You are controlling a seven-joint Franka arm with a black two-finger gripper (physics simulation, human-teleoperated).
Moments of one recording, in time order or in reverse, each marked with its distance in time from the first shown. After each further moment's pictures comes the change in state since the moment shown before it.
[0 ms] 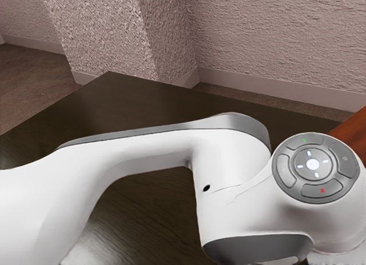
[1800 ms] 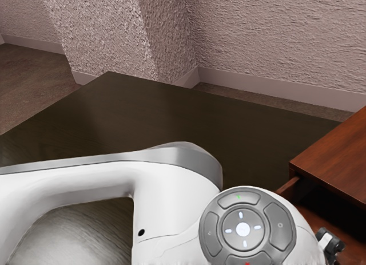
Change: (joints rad) arm -0.010 -0.243 -0.028 -0.276 -0.027 0.047 -0.021
